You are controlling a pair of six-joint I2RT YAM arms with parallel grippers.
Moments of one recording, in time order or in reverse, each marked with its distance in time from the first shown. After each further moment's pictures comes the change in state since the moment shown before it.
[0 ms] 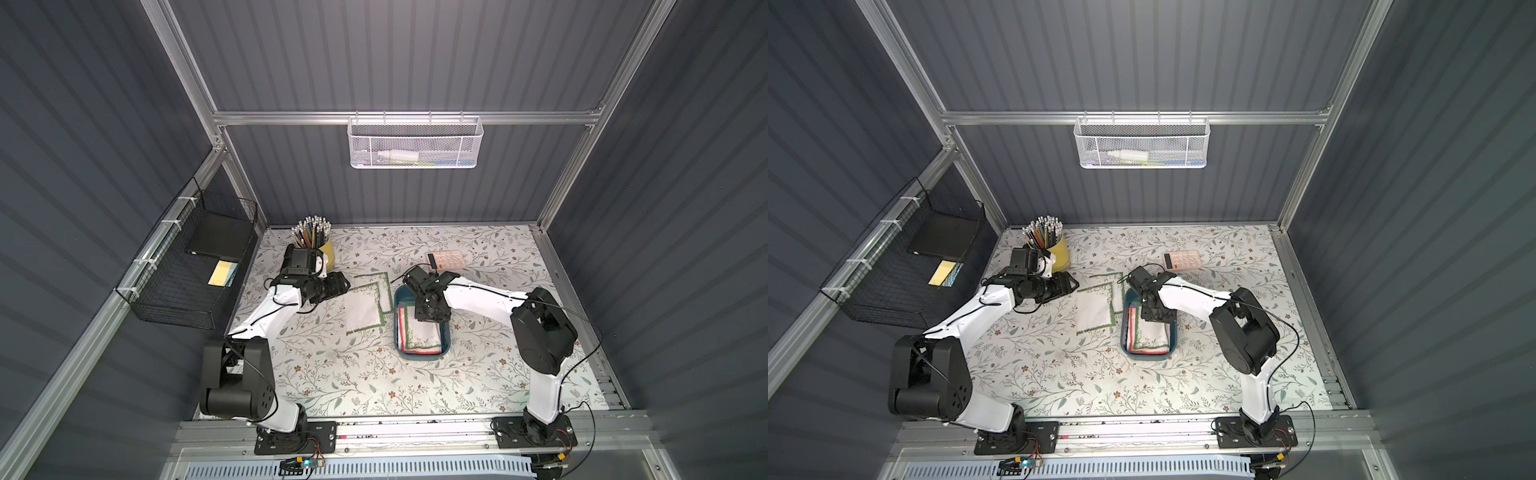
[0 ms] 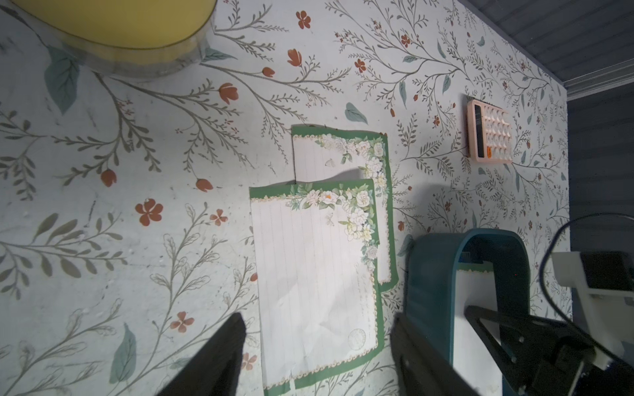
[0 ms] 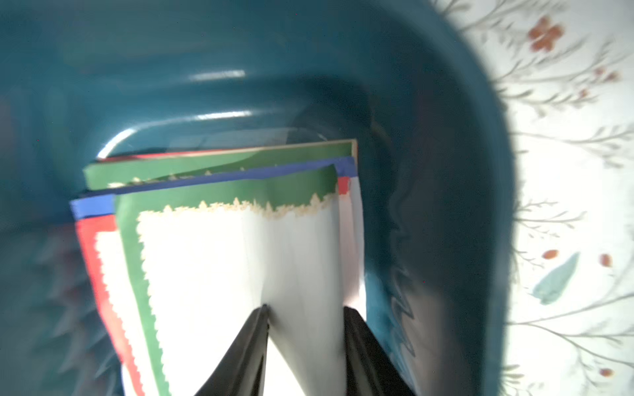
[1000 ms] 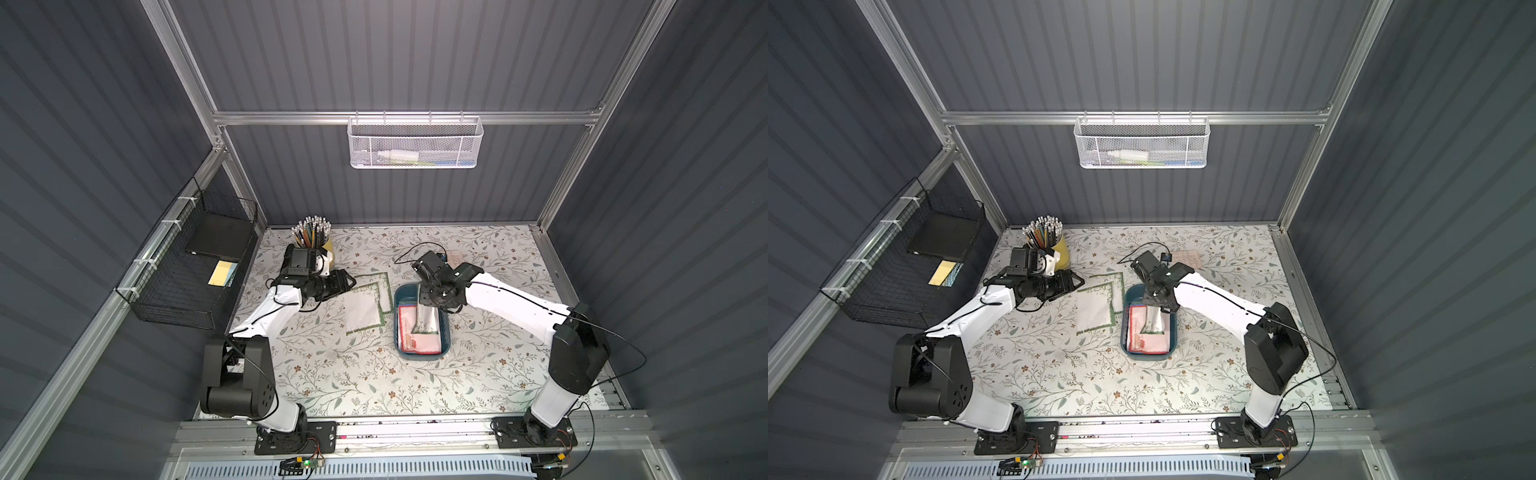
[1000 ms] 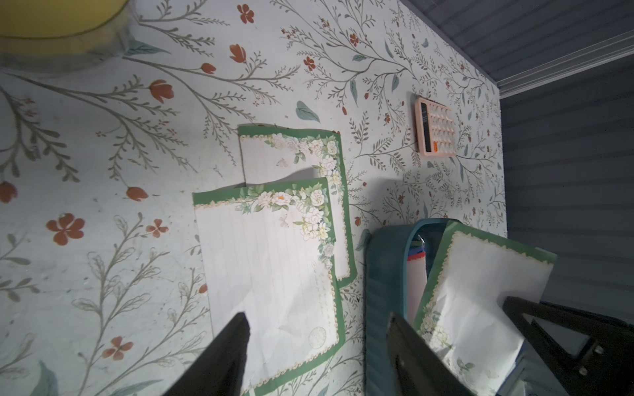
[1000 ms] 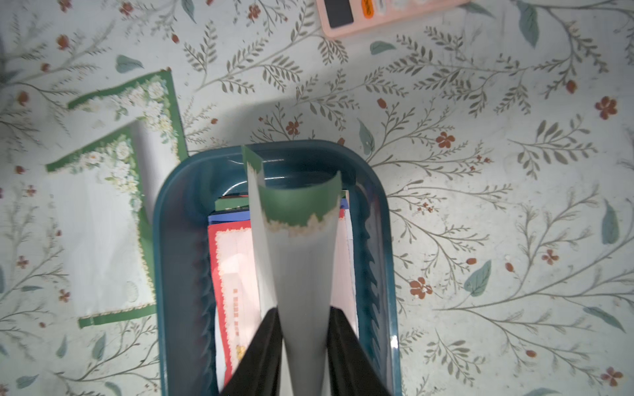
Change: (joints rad) left arm 0.000 0.005 -0.012 0.072 0.162 -0.034; right arm 0.000 -0.213 0.022 0.000 0.059 -0.031
